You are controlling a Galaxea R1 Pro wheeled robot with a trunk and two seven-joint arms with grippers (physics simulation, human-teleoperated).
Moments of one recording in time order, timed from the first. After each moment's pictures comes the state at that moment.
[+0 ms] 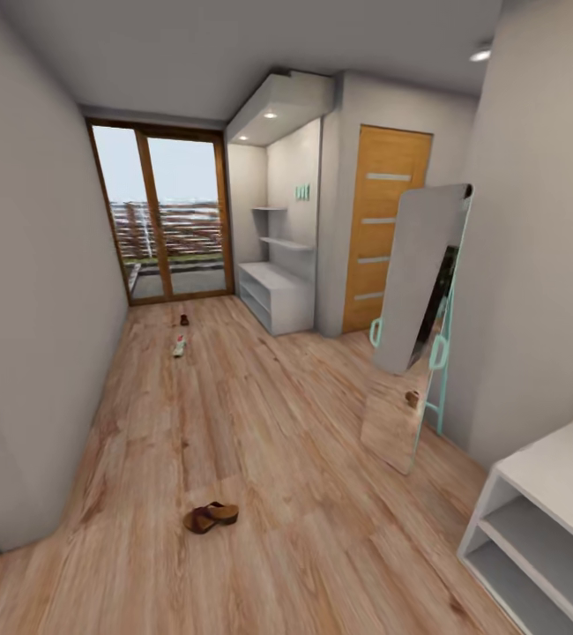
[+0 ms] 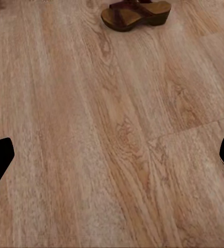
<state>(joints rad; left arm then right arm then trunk) -0.13 0.07 0.13 -0.24 -0.01 -0.45 0.00 -0.02 -0.09 -0.09 -0.61 -0.10 -0.22 0.00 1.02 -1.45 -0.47</state>
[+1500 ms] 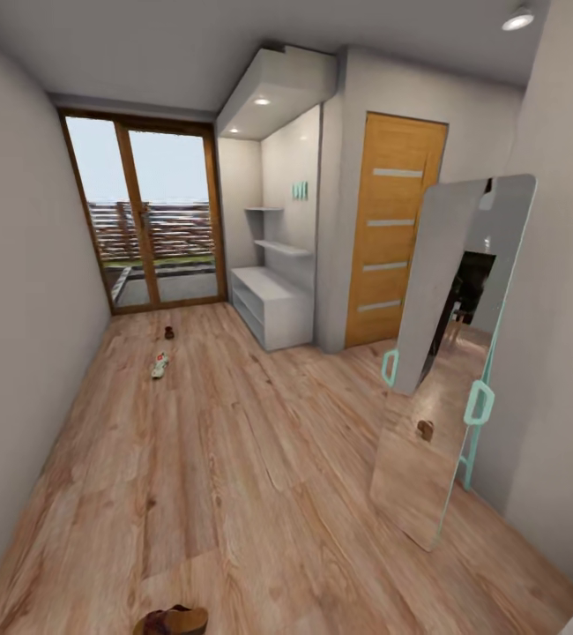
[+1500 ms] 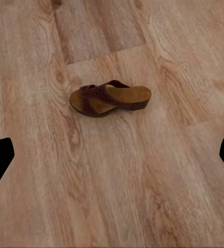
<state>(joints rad) -0.13 0.07 0.13 -0.24 -0.01 -0.45 0.00 -0.02 -0.09 -0.09 -0.61 -0.10 -0.22 0.00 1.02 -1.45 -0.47</state>
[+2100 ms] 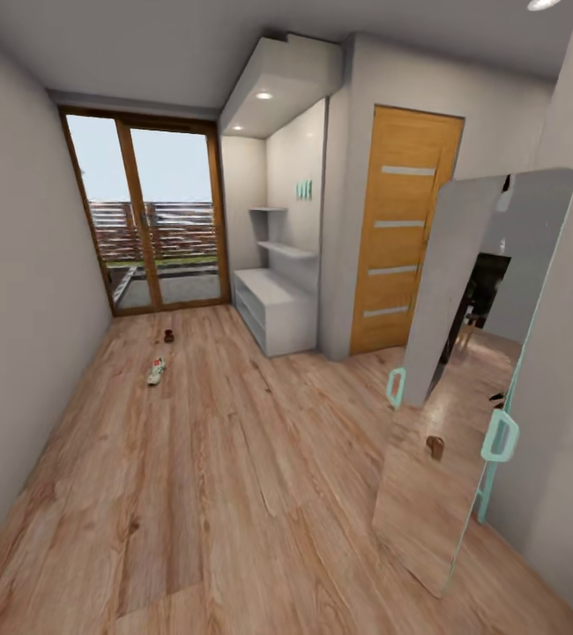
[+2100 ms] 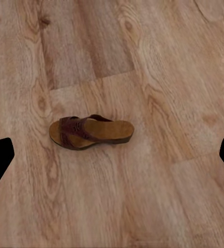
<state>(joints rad) -0.13 0.07 0.13 -0.24 -0.01 -0.45 0.00 -0.02 -0.08 -0.09 -0.61 -0.10 -0.22 0.00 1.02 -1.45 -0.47</state>
